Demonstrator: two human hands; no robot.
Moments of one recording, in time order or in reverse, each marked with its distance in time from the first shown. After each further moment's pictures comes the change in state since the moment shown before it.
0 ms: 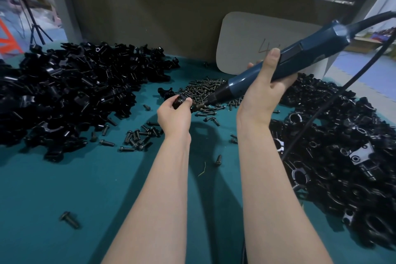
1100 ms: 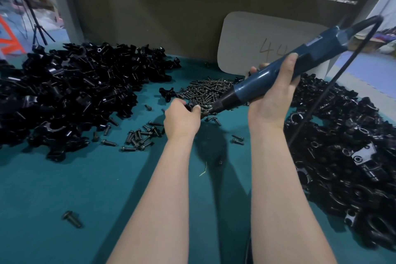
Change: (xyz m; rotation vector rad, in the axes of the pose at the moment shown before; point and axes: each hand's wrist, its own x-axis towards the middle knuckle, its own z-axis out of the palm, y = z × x) left_hand 0.002 0.001 -0.005 0.731 -0.121 0.194; right_hand 0.008 -0.009 -0.018 0.098 -0.116 0.154
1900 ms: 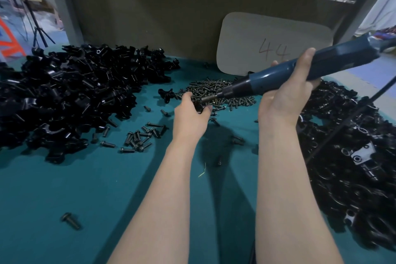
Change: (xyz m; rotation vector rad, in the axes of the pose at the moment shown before) left_hand -0.008 0.004 0.008 -0.041 -0.116 0.198; right_hand 0.010 -0.016 0.000 0.078 0.160 -0.074
